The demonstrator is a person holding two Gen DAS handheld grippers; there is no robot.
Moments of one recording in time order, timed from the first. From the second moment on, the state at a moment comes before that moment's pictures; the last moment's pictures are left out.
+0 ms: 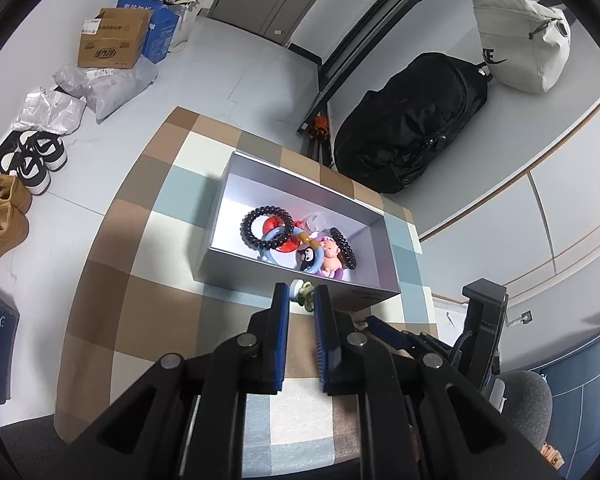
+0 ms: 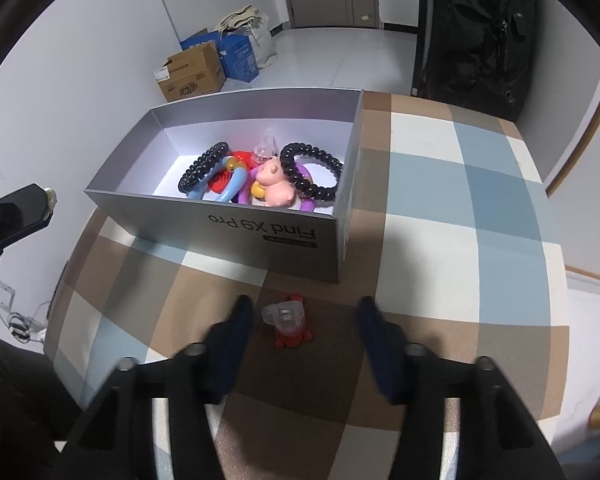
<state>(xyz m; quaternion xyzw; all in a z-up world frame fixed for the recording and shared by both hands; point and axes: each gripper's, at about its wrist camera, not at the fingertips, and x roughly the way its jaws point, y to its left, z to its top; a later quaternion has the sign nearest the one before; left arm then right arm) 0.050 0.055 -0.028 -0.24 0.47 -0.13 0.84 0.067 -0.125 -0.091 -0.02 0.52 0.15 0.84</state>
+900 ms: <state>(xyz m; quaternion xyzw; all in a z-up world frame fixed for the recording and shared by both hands) 0.046 0.046 -0.044 -0.22 0.49 -0.12 0.83 0.049 -0.112 -0.070 0.01 0.50 0.22 0.84</state>
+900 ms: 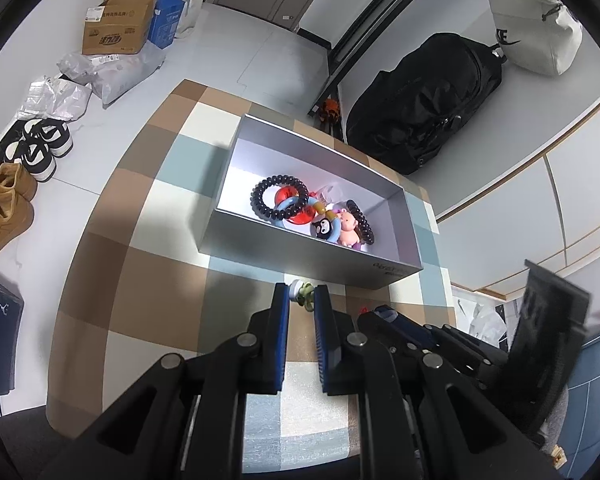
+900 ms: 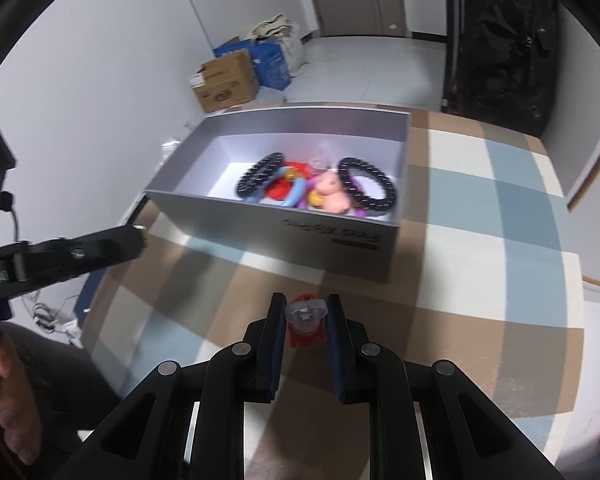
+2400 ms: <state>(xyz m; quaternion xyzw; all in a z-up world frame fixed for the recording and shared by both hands) 0.119 0.008 -0.031 -0.21 0.48 -0.14 0.84 0.132 -0.143 -0.015 0.13 0.45 0.25 0.85</state>
